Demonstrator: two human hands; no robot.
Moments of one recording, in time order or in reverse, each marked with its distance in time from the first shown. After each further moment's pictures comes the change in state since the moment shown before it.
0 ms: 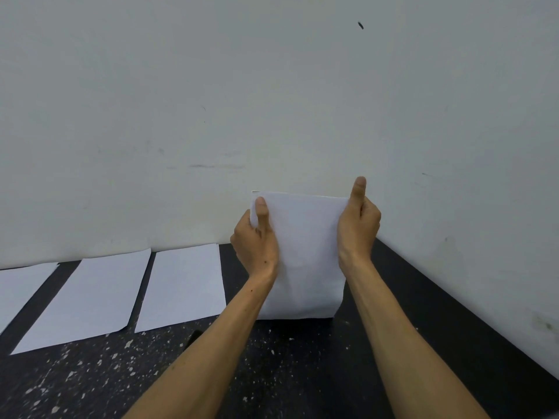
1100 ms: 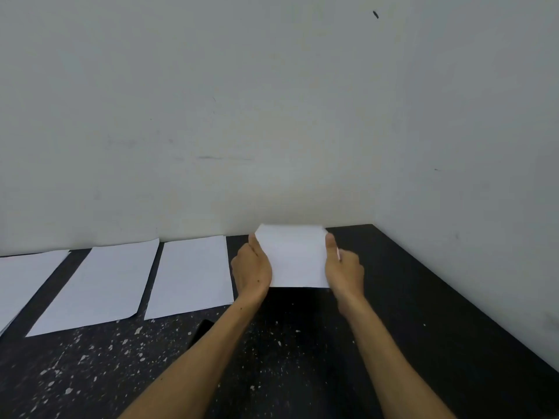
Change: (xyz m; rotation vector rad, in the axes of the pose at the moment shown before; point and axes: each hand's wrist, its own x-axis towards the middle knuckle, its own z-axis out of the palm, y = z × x) left_hand -0.002 -0.074 -0.029 0.424 -0.227 -0.203; right_hand -0.043 0.079 -0.016 -0.442 -0.273 0.310
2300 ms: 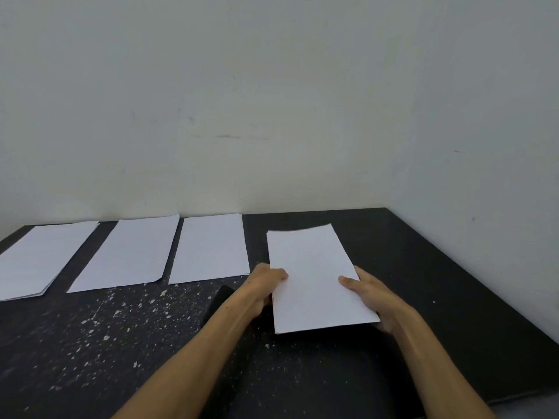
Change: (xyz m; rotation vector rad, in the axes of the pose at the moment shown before) left_hand -0.046 -0.044 -0.033 -0.262 -0.572 -0.494; right_hand -0.019 0.074 -0.052 0.191 -0.630 0.293
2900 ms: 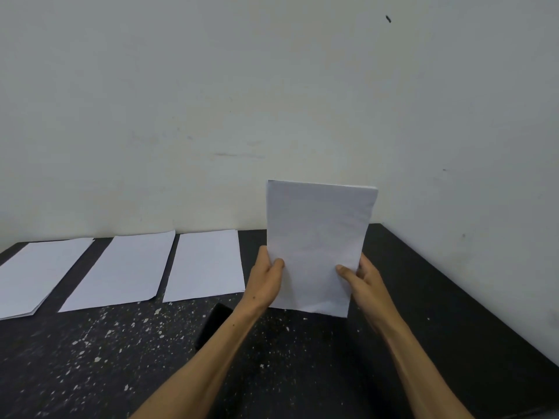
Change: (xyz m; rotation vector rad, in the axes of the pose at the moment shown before) left_hand -0.009 0.024 0.010 0.166 0.117 0.539; right_hand -0.015 -0.033 0.020 -0.076 0.189 -0.527
